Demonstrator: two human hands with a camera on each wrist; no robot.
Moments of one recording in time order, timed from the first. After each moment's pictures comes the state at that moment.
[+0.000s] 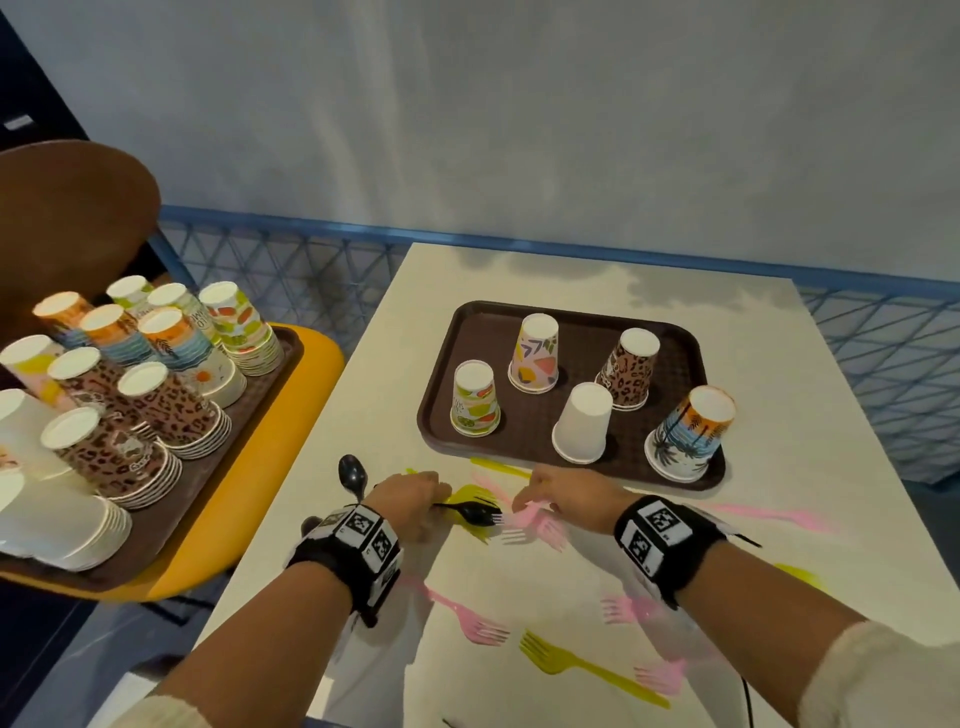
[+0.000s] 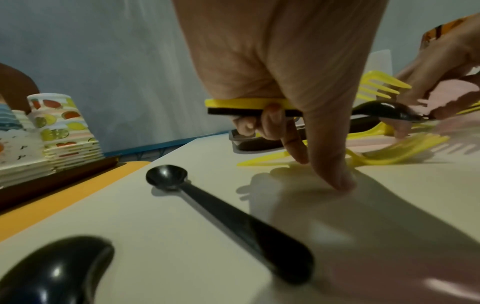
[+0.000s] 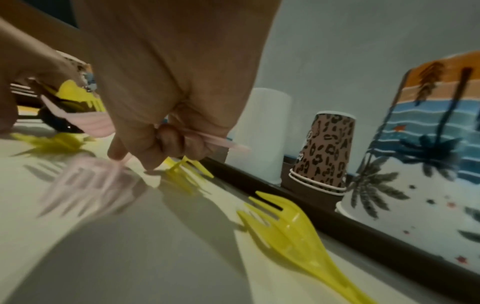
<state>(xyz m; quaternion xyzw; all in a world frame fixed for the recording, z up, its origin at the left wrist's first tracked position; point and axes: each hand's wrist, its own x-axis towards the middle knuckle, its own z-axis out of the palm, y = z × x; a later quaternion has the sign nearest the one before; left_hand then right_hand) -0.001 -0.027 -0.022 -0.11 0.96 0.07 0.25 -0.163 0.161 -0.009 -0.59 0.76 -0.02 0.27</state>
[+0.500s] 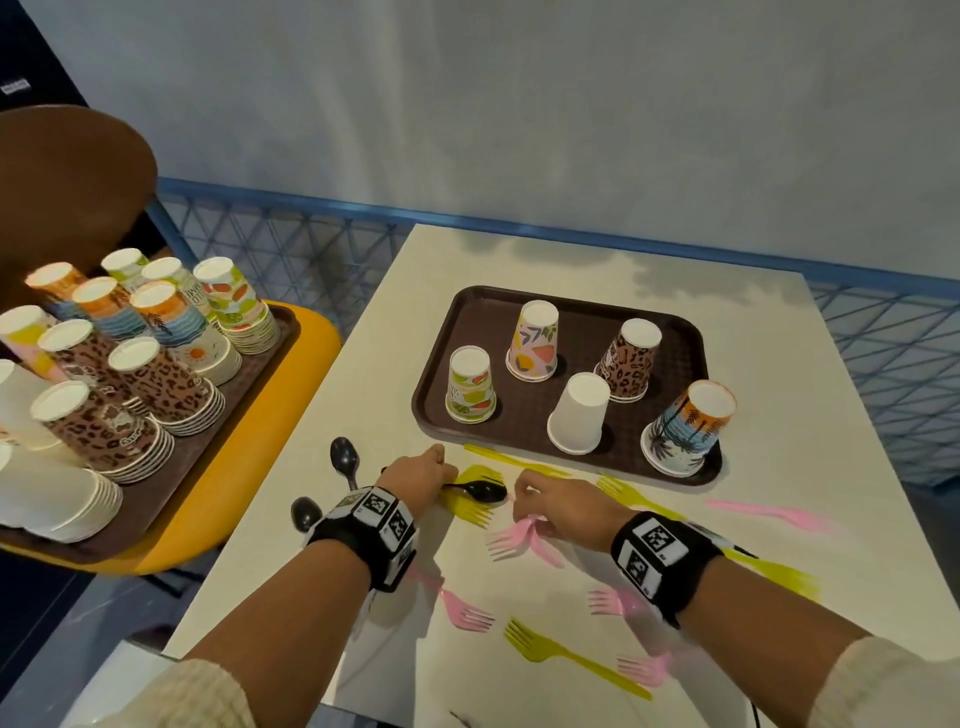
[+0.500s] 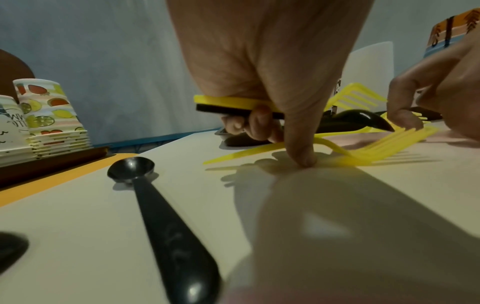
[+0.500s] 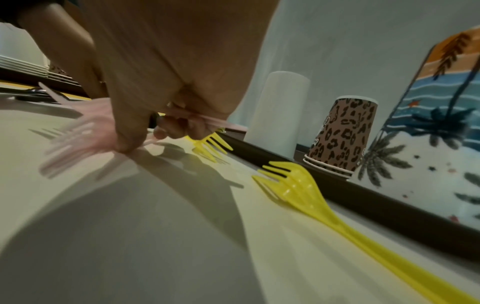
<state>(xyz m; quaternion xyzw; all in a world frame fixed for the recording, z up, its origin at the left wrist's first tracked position) -0.021 -0.008 -0.025 -0.15 0.96 0.04 0.25 -0.153 0.179 -0.024 -0.65 0.72 -0.04 0.22</state>
